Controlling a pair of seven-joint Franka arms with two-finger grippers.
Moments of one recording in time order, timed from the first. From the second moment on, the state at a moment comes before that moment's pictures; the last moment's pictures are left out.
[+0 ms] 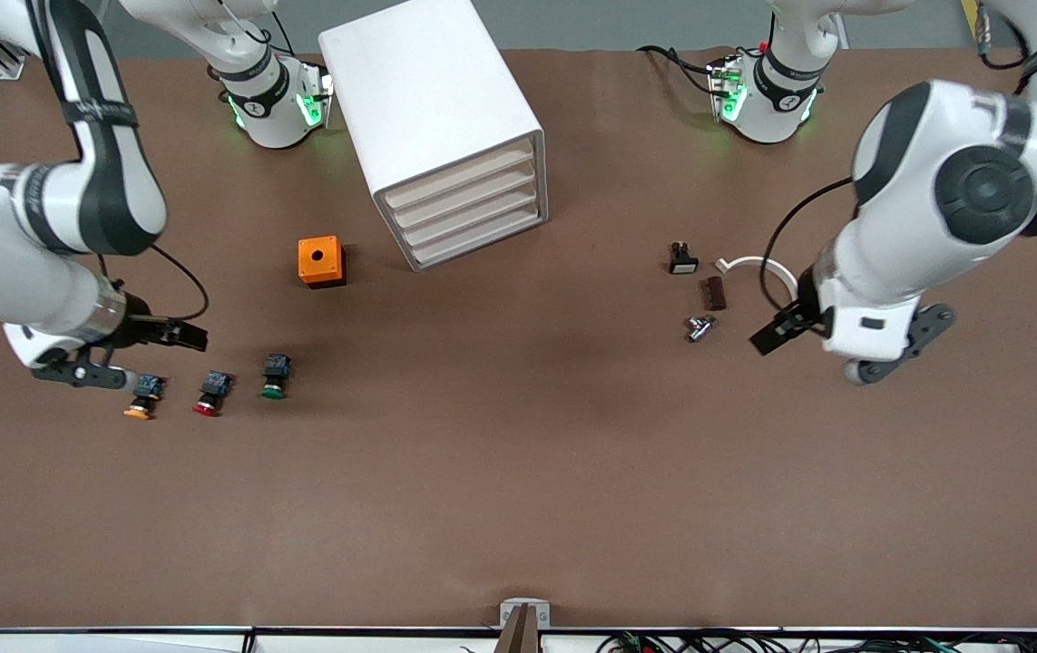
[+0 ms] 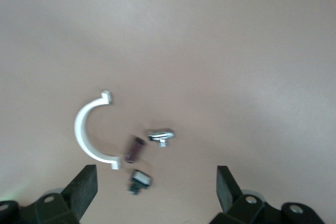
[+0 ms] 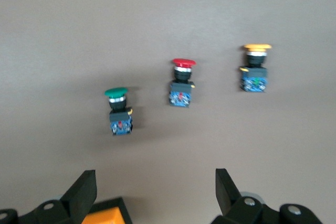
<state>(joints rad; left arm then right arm) -0.03 0.25 -0.28 -1.50 0.07 1.66 -0.85 0.08 0.16 -0.11 -1.91 0.03 1.98 0.12</state>
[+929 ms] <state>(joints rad) 0.09 -0.05 -0.16 -1.58 0.07 1.47 -0.20 0.07 0.06 -0.10 -1.58 0.03 1.52 0.09</state>
